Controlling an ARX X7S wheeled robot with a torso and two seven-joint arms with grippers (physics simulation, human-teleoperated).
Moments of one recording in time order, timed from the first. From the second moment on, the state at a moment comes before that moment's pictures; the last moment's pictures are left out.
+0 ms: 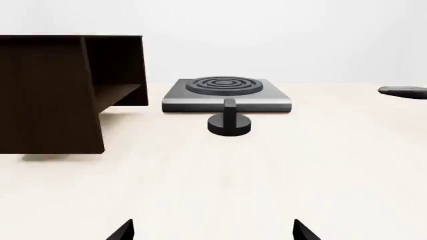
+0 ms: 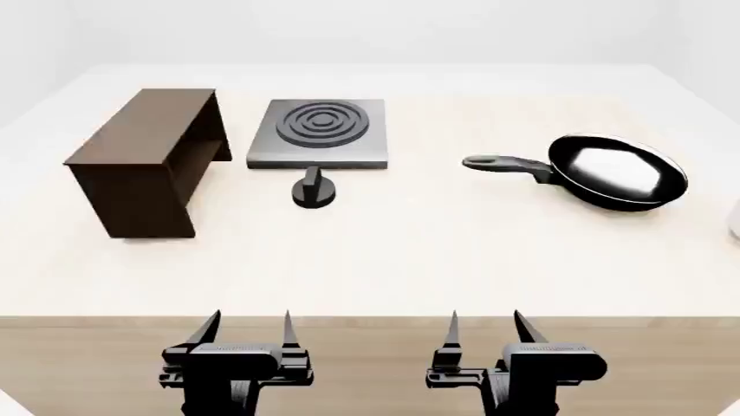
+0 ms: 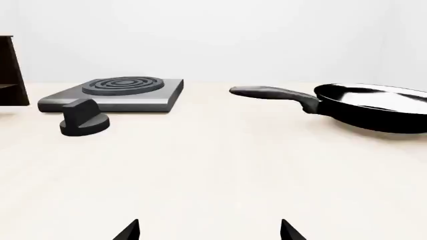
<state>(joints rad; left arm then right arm) 0.00 0.00 0.00 0.00 0.00 0.00 0.00 0.00 0.00 0.00 0.00 0.00 0.00 0.00</state>
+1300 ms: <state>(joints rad) -0.12 -0.14 0.10 0.26 -0.04 -0.38 -0.14 0.08 0.15 -0.06 -0.33 0.16 0.37 0.16</state>
